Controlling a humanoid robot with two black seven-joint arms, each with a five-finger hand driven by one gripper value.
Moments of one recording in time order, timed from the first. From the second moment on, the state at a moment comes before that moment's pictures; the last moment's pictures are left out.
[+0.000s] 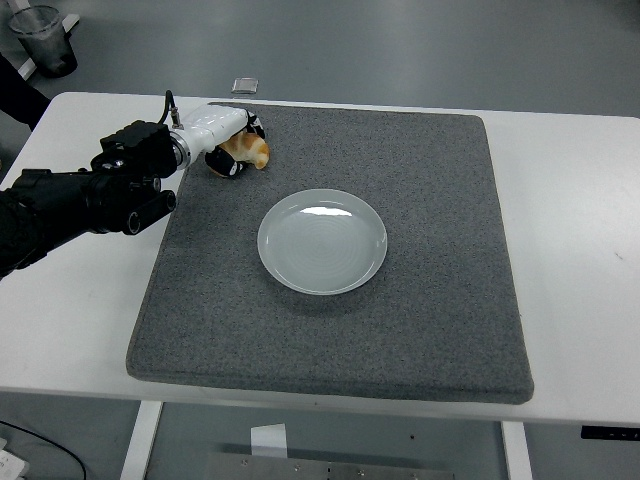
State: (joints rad) left arm -1.20 0.17 0.55 -0.39 0.73 0.31 -0.28; right arm -0.03 0.00 -0.05 0.10 0.07 0.10 0.17
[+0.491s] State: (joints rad) left arm -1.20 0.17 0.55 -0.39 0.73 0.31 -0.28; right arm -0.03 0.00 -0.05 0.10 0.07 0.10 0.17
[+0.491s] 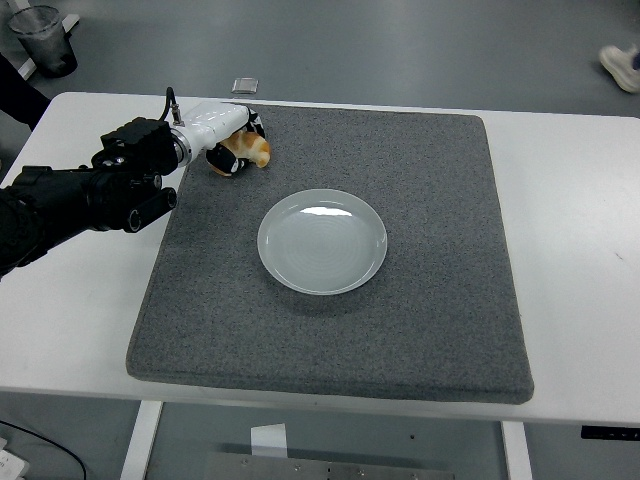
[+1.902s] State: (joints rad) left arm -1.65 0.27 0.42 -0.85 0.74 0.24 -0.32; right arm -0.03 0.00 -0.05 0.10 0.07 0.10 0.17
